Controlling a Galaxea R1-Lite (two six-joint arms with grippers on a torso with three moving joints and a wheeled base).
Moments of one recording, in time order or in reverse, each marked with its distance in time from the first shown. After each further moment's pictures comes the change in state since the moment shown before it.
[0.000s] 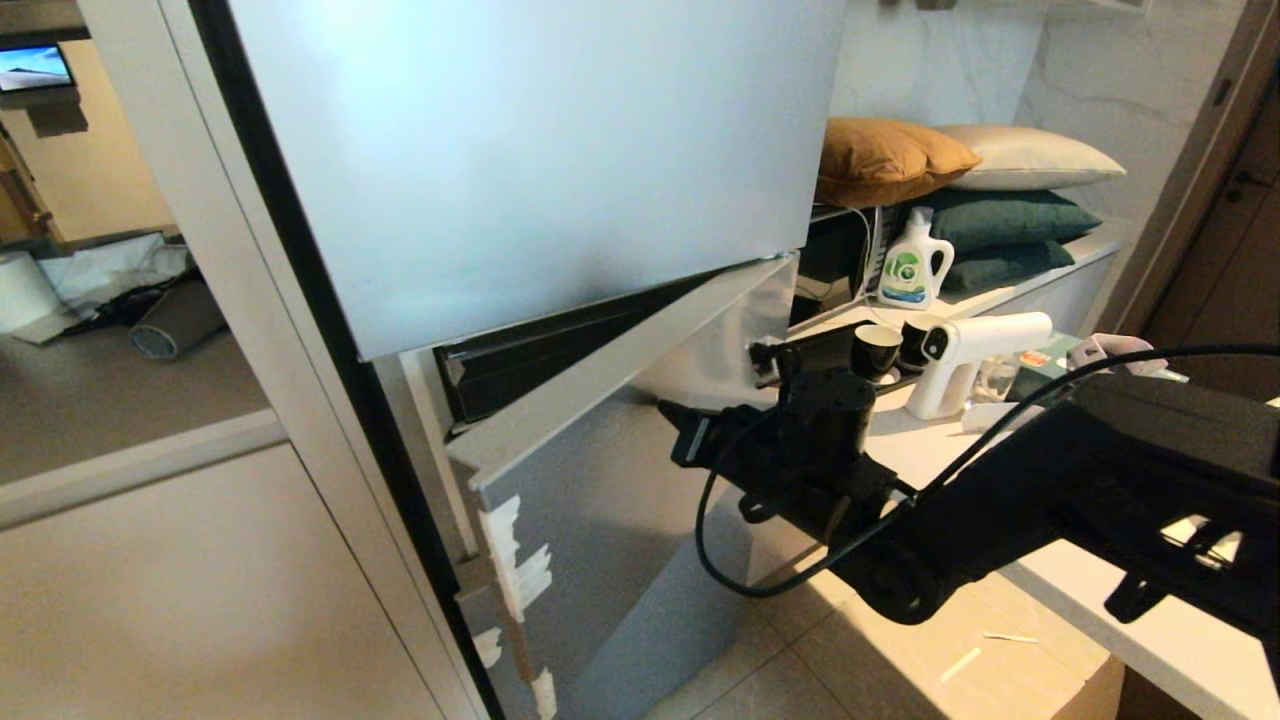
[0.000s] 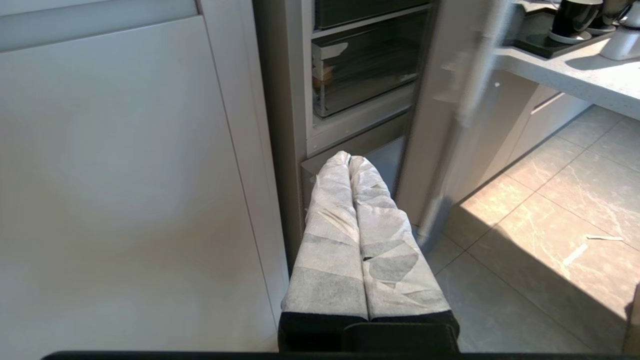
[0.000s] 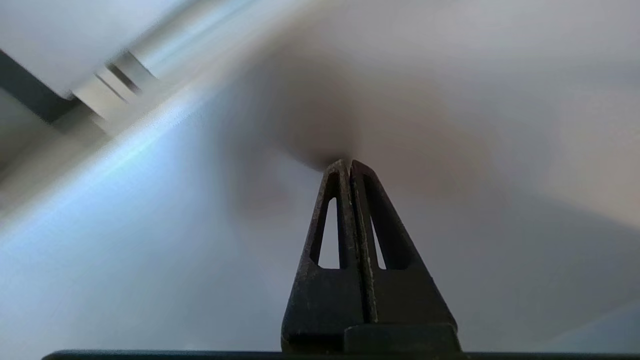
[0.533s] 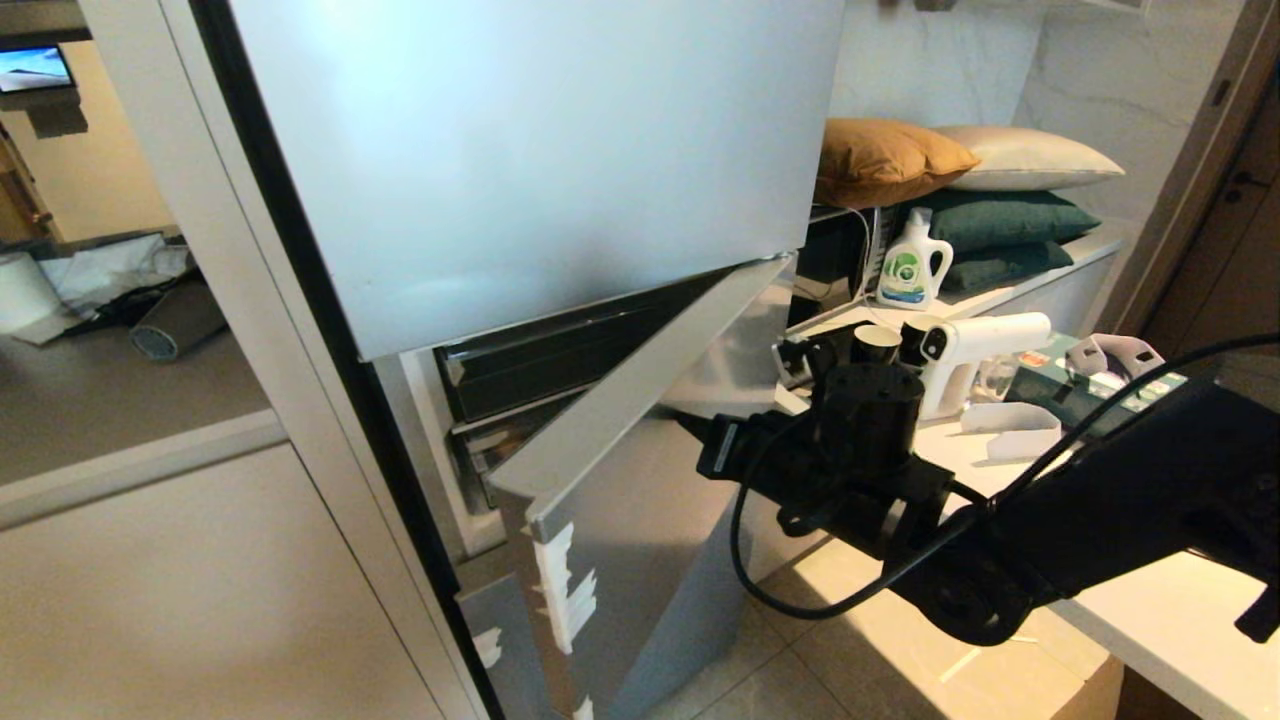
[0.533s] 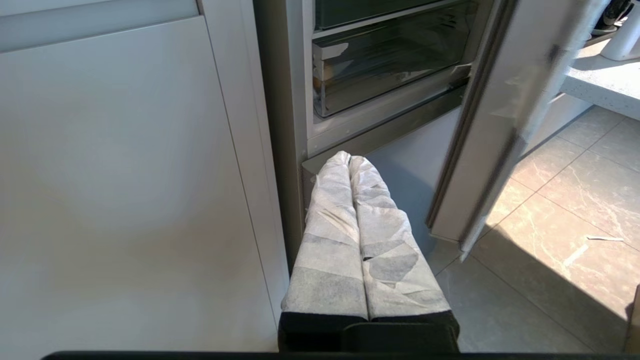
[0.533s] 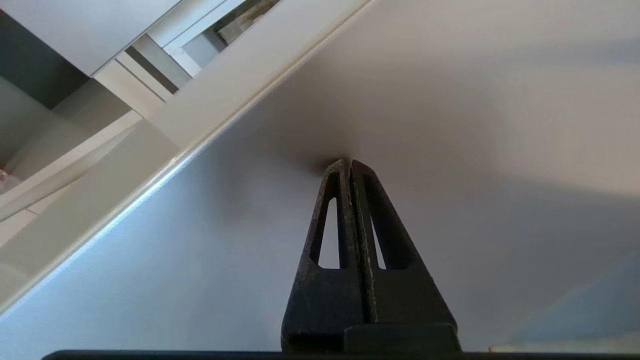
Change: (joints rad) left arm 0.000 0.000 0.000 0.000 0.000 0.000; right arm 0.003 -0.124 0.114 0.091 0.008 0.029
